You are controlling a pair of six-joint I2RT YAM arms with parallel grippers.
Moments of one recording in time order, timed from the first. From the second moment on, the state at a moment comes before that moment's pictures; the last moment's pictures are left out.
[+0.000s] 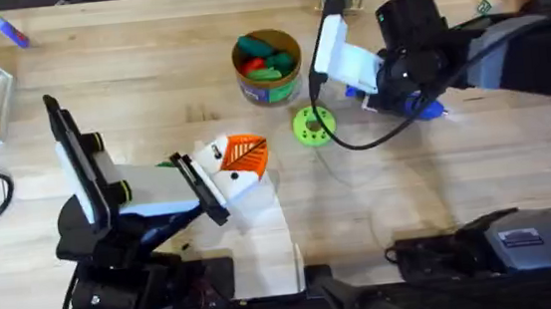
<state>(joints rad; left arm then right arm) -0.18 0.01 0.01 -0.07 0.81 -0.03 0.29 1.54 0.85 -0.43 0.16 -0.98</state>
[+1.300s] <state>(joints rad) -0.18 0.56 0.73 -0.79 0.03 -0.22 0.34 1.50 1.22 -0.64 0.16 -0.52</state>
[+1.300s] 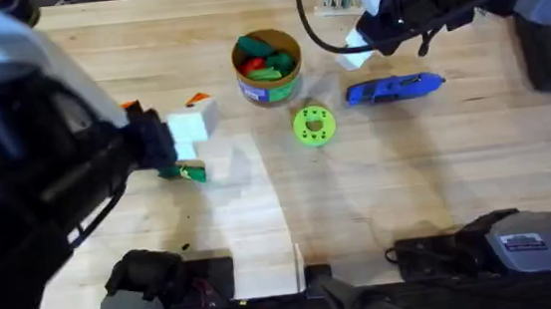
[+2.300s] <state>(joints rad) -0.16 1.37 0.75 -0.94 -0.19 -1.36 0.34 1.37 1.23 -0.62 0.08 -0.47</state>
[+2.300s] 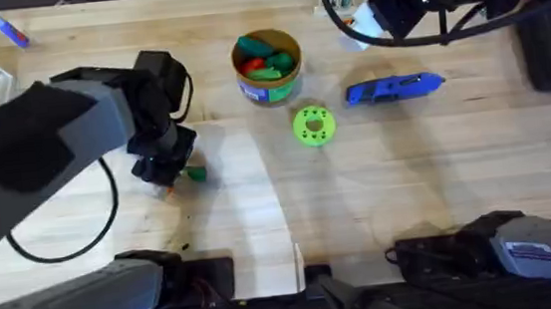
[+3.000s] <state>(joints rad) -0.25 1.34 1.01 -0.44 -0.04 -0.88 0.34 1.37 1.23 -0.62 0.08 -0.47</state>
